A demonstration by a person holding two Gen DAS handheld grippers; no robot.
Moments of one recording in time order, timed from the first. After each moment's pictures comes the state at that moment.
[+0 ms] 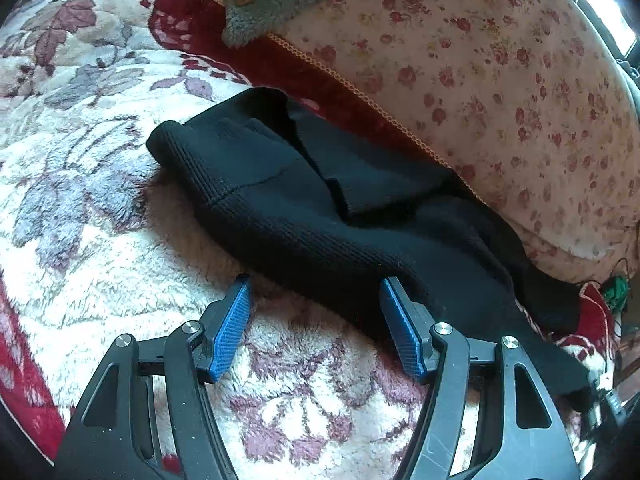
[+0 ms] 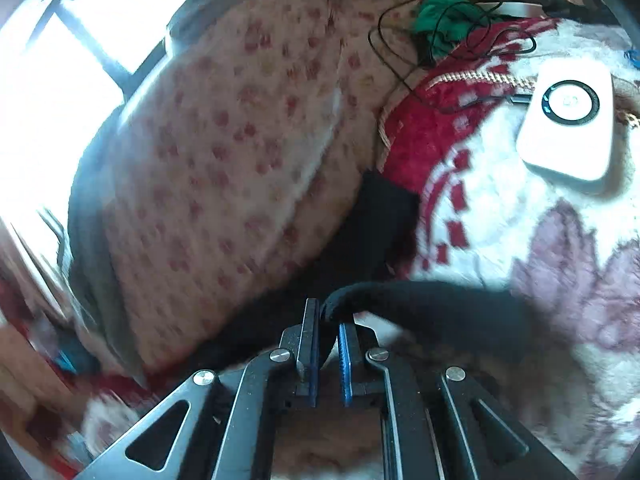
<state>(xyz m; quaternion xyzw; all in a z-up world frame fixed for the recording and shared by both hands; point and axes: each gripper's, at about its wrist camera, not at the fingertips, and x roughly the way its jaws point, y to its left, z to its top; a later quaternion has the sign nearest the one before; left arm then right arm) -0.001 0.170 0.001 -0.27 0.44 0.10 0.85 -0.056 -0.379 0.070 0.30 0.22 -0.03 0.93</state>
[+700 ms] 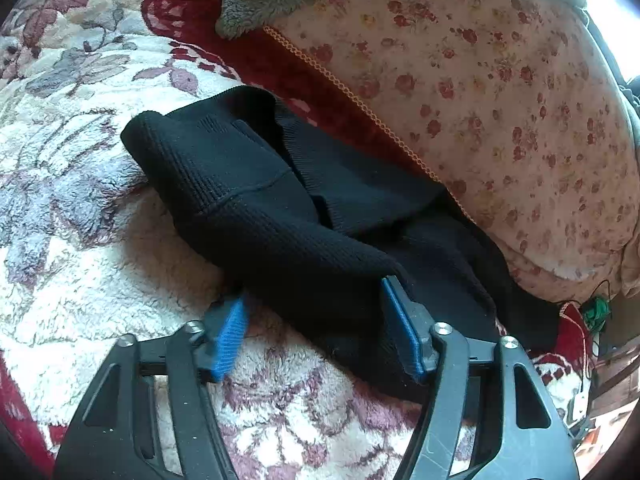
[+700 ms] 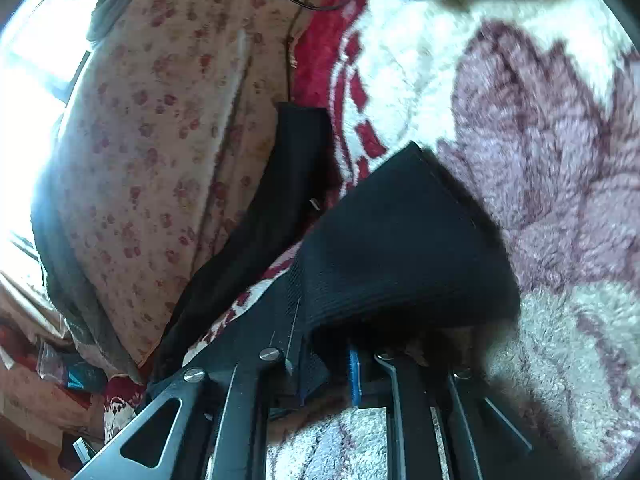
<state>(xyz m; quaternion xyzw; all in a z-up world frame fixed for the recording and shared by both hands) 0.012 0.172 -0.008 -0.32 0.44 0.08 0.84 -0.042 -0.418 0.008 0.40 0.28 -0.03 0.87</state>
